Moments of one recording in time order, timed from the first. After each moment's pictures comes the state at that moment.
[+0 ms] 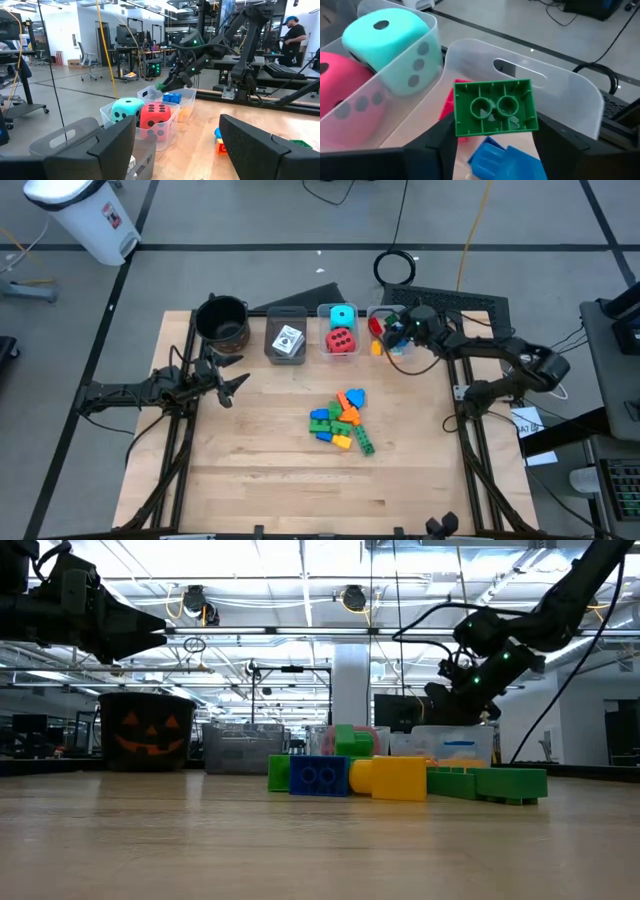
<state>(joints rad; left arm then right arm) 0.02 0.02 0.02 0.11 -0.37 0.02 -0.81 1.36 0.50 0.33 0.10 0.14</state>
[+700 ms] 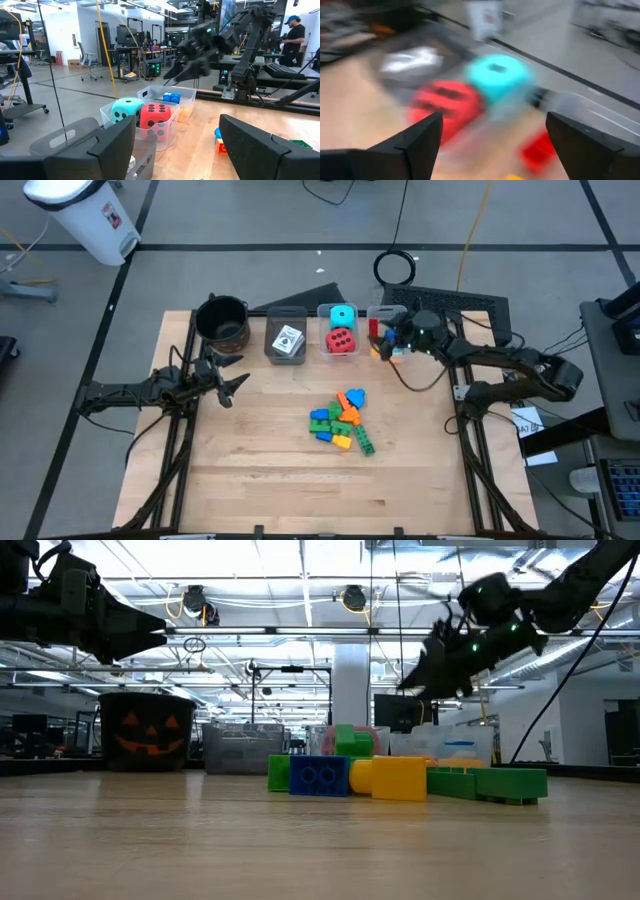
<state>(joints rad) 0.02 0.02 0.02 0.11 -0.37 0.02 -0.66 1.22 0.50 0.38 -0.08 0.11</state>
